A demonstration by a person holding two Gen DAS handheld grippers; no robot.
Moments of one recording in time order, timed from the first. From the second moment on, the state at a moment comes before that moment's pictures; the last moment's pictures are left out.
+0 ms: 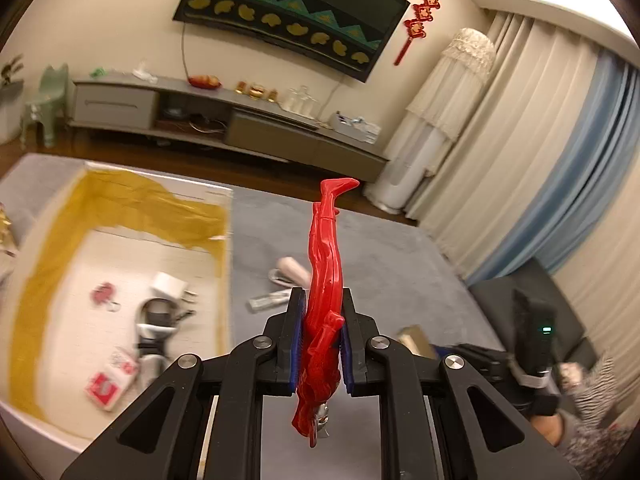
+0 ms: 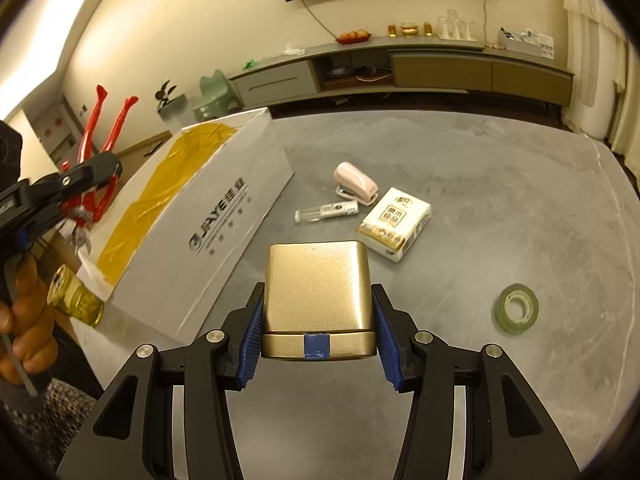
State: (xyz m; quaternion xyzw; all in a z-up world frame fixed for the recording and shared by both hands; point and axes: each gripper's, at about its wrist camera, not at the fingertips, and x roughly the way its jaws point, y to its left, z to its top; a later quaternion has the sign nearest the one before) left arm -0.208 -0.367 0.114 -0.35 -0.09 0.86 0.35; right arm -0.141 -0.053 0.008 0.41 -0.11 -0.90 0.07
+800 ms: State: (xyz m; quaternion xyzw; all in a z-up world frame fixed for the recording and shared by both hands) left arm -0.191 -0.434 0.143 -0.30 -0.10 0.89 0.32; right arm -0.085 -0.140 0.035 0.36 -0.11 -0.92 0.10
